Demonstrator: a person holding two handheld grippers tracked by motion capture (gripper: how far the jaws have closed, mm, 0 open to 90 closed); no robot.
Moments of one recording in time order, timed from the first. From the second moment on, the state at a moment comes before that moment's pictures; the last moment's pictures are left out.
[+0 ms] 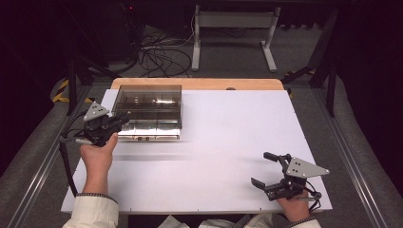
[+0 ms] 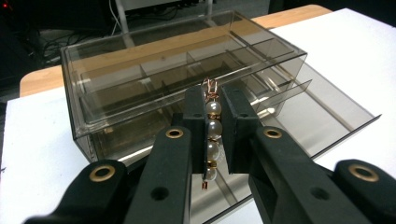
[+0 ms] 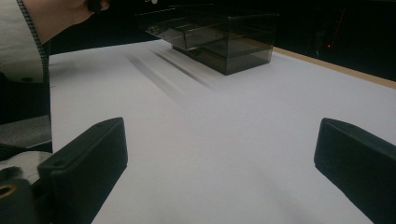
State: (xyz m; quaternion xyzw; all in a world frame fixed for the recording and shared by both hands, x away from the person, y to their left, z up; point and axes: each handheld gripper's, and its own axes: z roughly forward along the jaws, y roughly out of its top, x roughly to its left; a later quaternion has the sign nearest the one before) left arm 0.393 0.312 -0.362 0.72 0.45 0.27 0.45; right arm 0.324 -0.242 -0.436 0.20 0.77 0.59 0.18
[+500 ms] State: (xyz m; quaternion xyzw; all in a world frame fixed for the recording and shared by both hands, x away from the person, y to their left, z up) left arm 0.398 0.318 -0.381 0.73 0.46 0.25 0.43; right arm 0.323 -0.242 -0.436 0.20 0.76 0.59 0.18
